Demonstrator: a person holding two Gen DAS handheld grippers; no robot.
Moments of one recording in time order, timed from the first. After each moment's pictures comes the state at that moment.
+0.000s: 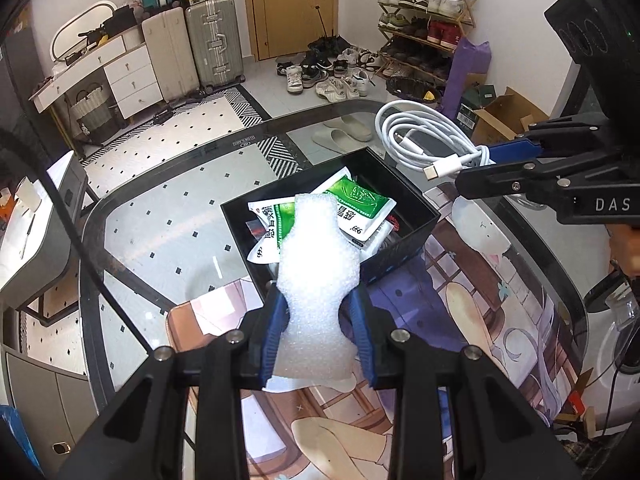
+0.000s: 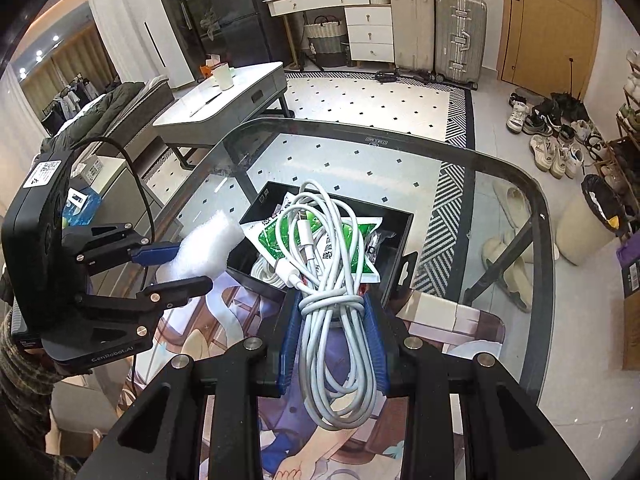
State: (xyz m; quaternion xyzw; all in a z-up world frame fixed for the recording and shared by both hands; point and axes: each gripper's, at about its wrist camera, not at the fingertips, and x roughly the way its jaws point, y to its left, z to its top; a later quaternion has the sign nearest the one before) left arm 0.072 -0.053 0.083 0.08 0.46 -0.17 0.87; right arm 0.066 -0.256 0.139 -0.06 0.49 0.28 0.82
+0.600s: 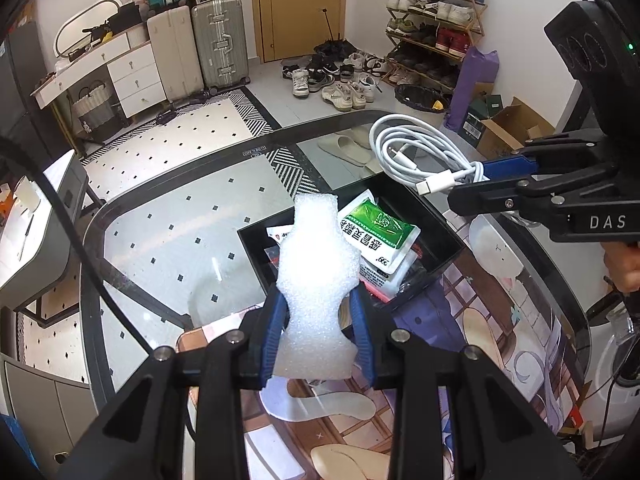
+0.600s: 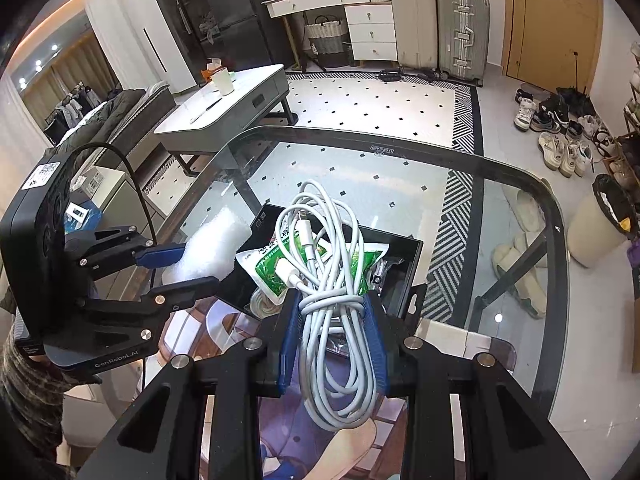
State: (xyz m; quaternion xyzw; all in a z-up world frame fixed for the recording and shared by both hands) left arm 0.103 -0.042 0.083 0.07 0.46 -0.17 0.87; right arm 0.100 -0.240 0.132 -0.05 0.49 0.29 0.82
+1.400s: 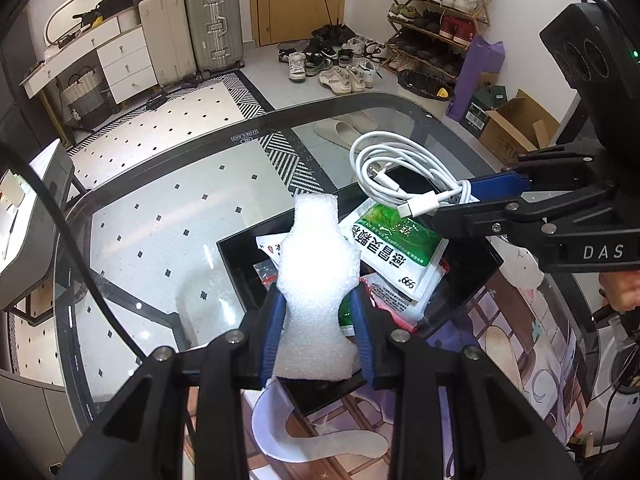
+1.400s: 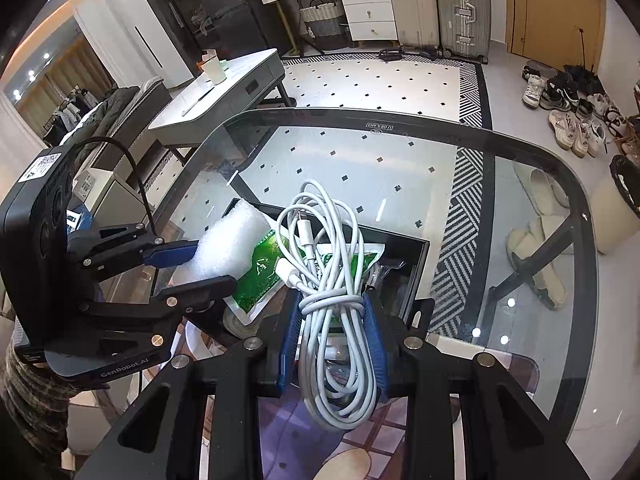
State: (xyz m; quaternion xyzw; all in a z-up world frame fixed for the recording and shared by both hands) left arm 0.148 -0.051 0.048 0.06 0.48 -0.18 0.86; right arm 0.150 -0.227 0.085 -0.03 0.53 0.30 0.80
